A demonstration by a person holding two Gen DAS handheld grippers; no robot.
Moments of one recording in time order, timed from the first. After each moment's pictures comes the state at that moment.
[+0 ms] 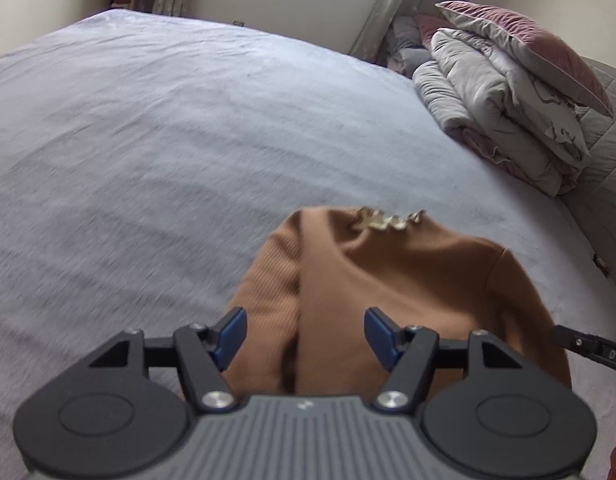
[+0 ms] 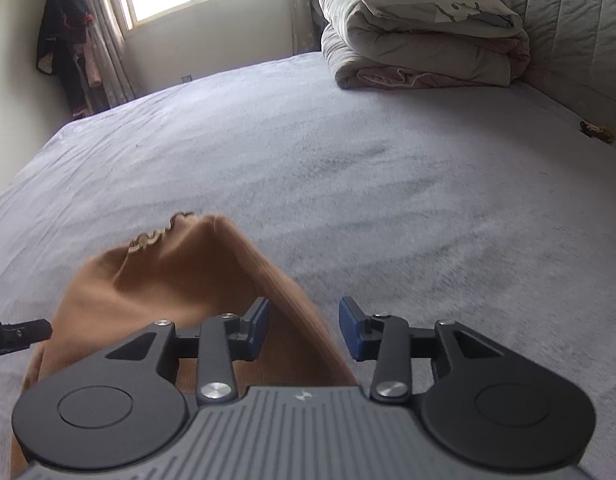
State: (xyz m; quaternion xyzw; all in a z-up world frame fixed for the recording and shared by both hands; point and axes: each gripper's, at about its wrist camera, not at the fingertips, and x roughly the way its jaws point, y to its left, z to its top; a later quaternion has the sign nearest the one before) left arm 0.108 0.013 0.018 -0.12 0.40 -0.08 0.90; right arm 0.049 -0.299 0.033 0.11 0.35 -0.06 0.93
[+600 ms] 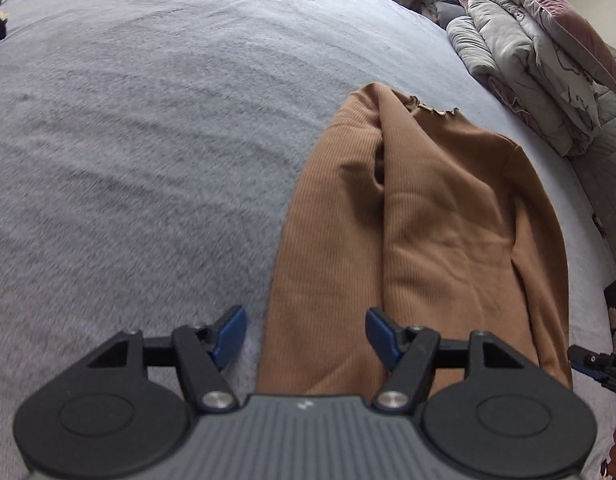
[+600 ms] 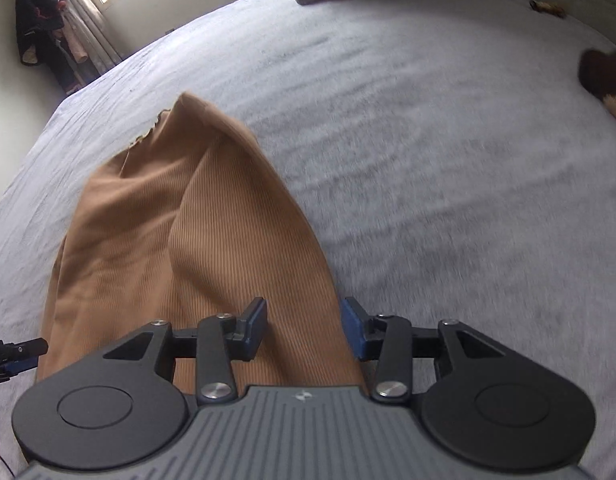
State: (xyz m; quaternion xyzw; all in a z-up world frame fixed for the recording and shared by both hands) left arm -0.008 0.073 -0.009 -0.16 0.49 -0.06 0.85; right arm -0.076 -0.335 0.003 0.20 0.44 -0.04 0.87
